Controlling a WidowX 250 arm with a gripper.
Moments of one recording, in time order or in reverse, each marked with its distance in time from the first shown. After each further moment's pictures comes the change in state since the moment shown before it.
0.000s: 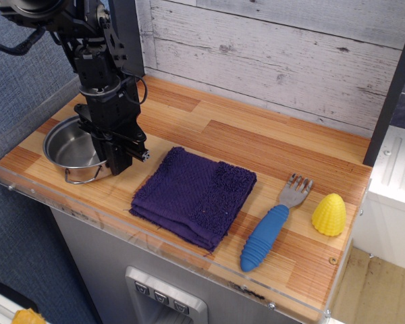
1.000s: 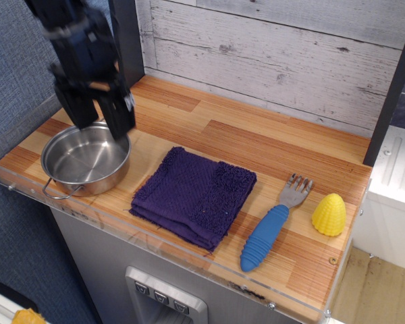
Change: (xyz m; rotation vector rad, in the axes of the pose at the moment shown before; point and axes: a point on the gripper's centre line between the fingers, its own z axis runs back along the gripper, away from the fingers) arm -0.003 0.001 0.079 -0.081 -0.121 0.057
